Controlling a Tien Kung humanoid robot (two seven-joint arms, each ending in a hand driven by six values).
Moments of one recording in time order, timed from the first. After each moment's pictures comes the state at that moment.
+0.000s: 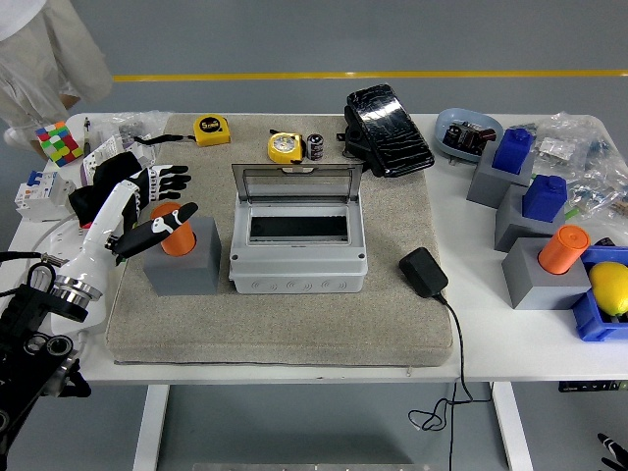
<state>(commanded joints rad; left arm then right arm) -0.14 0.29 -1.15 -1.27 1.32 0.15 -0.41 0.18 -0.21 1.10 0.18 -0.48 -0.08 -0.17</state>
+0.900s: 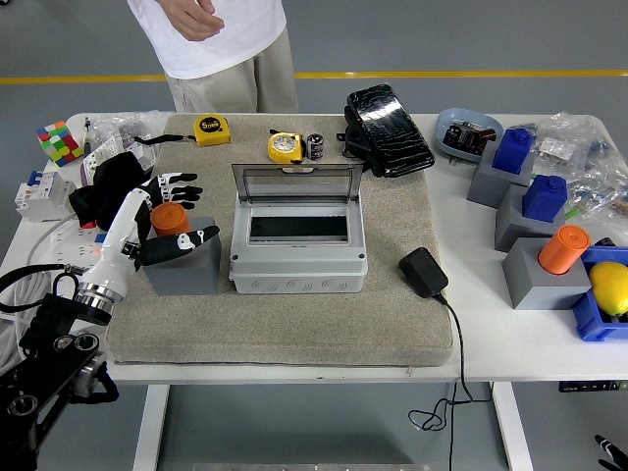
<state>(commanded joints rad) -0.22 0.24 -1.06 -1.12 1.15 0.19 -0.50 0.17 -0.20 1.10 0.18 -0.47 -0.09 -0.16</state>
